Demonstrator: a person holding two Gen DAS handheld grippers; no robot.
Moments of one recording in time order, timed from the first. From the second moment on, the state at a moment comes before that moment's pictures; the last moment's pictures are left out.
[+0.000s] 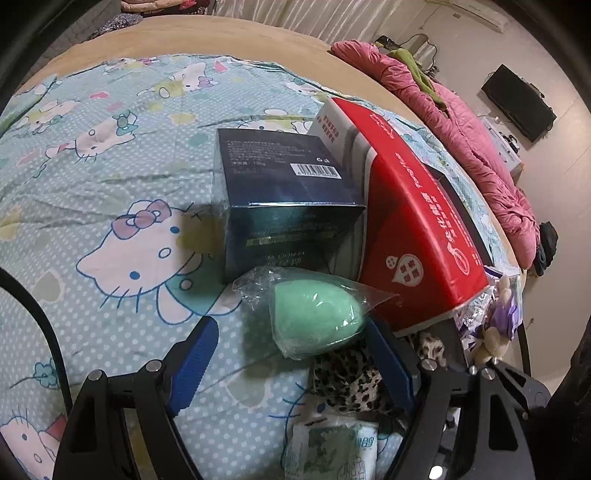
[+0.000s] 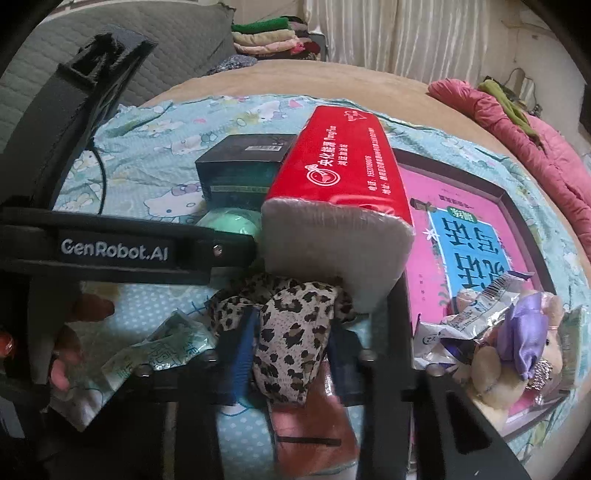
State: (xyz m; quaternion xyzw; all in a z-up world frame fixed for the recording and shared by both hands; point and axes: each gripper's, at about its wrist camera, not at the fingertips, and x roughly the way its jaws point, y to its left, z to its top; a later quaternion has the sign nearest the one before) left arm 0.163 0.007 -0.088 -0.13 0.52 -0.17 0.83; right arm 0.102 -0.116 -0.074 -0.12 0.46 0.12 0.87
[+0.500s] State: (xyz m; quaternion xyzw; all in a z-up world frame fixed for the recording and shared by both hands) left arm 0.165 0.001 -0.087 -0.13 0.51 -0.19 0.83; right arm 0.095 -0.127 -0.062 -0.10 0.46 0.14 0.87
